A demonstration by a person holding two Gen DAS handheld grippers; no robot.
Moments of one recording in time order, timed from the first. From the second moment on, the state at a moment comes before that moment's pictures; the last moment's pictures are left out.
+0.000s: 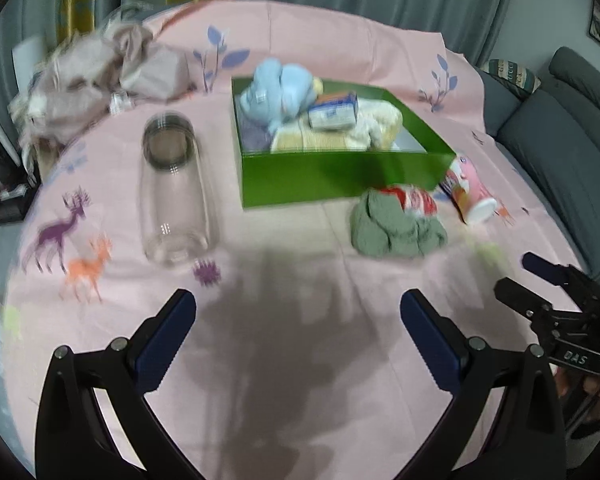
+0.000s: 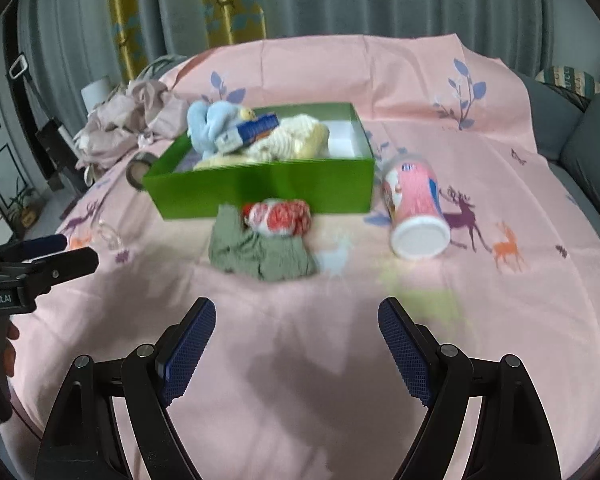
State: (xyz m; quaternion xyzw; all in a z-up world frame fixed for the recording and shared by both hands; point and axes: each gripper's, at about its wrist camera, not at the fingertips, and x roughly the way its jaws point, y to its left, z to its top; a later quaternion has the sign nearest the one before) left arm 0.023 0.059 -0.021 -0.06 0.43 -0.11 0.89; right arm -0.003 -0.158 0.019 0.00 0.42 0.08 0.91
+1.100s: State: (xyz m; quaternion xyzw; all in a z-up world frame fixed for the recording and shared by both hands) left arm 0.075 -0.006 -0.053 -0.05 0.47 -0.19 0.86; right arm 0.024 -0.173 -0.031 0.04 0.44 0.11 0.89
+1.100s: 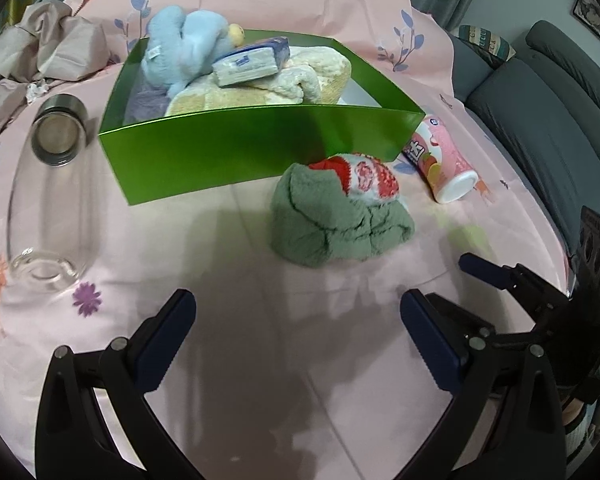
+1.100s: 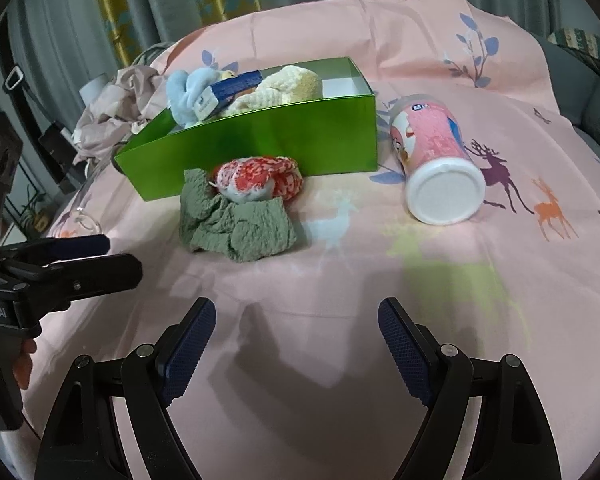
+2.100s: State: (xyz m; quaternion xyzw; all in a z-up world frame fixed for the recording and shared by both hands) left arm 0.130 -0.030 -0.074 -0.10 0.47 -0.28 0.83; right arm 0.078 -0.152 -0.042 0.04 0.45 0.20 0.87
